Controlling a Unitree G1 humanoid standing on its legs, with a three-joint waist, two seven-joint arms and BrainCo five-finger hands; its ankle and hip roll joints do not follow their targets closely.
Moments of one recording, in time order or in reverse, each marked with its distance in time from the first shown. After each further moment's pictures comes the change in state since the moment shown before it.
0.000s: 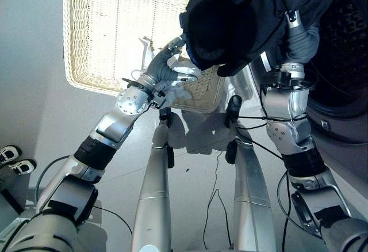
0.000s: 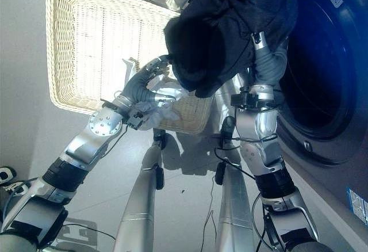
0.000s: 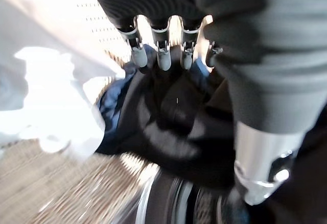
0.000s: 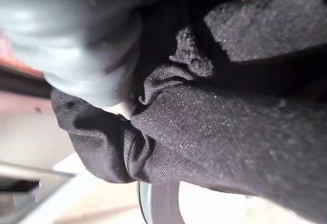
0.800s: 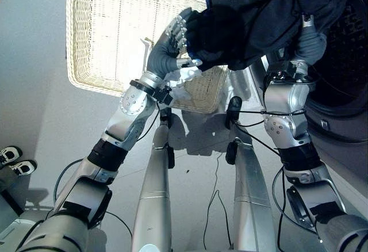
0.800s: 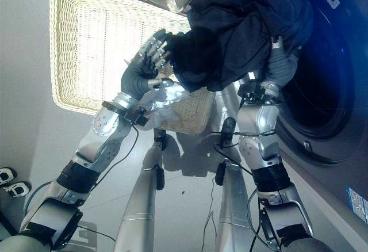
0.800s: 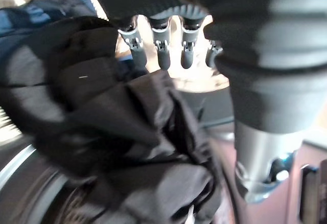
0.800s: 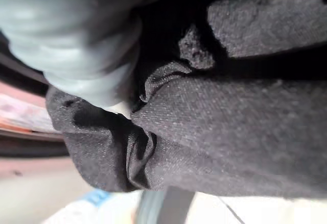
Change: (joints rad) left arm -0.010 -0.133 0.048 0.033 -0.315 -0.301 0.028; right arm -0.045 0.027 0.013 0.106 0.080 0.055 -0.023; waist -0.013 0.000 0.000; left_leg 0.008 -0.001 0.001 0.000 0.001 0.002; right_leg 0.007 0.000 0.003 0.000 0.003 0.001
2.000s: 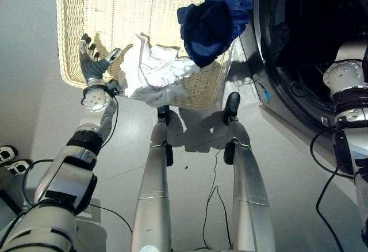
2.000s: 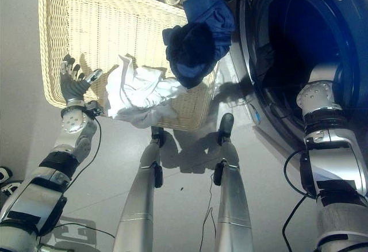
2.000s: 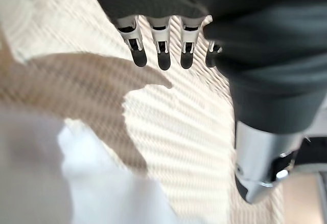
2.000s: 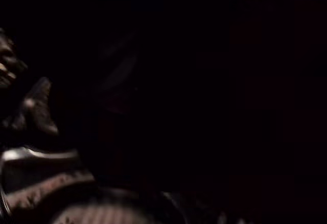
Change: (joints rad) left arm -0.113 0.209 -0.042 0.786 -0.158 -0.113 0.309; right arm -0.488 -0.416 -0.012 0.965 0.356 -0.308 -0.583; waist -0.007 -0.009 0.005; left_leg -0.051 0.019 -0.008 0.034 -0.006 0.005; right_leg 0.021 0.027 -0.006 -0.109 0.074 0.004
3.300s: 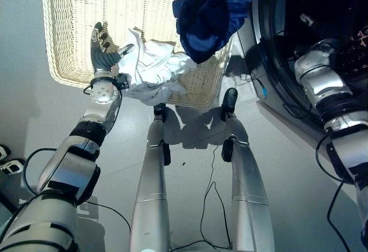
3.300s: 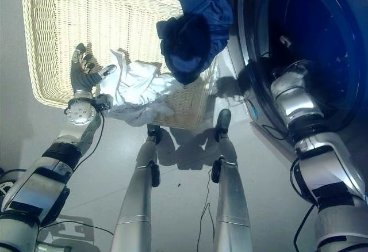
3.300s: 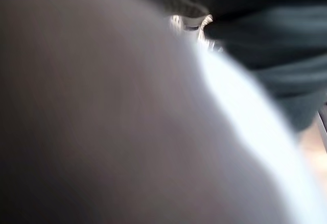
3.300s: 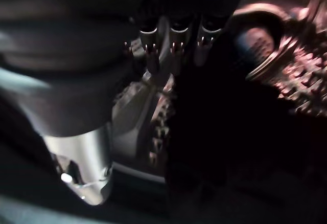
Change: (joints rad) left arm -0.087 -0.037 -0.084 -0.037 0.261 0.003 0.067; right arm 0.127 0.038 0.291 -0.257 -0.994 0.656 0.076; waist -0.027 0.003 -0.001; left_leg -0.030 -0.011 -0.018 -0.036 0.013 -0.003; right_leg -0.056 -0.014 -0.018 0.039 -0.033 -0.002
